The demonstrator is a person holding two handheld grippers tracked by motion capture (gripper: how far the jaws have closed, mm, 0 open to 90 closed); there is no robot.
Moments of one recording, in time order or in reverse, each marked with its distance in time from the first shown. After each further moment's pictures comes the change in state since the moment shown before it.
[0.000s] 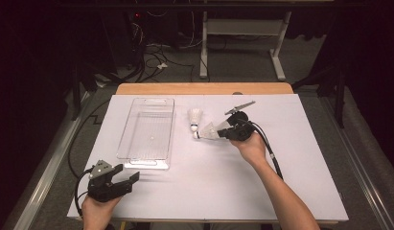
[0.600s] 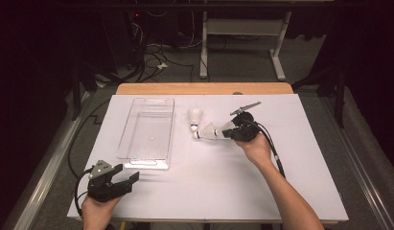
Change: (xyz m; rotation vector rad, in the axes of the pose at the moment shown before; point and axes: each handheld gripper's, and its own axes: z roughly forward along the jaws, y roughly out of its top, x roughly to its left) left arm 0.000 0.000 0.000 -0.002 0.005 -0.002; right arm -0.007 -0.008 -0.010 -0.004 -0.027 0.008
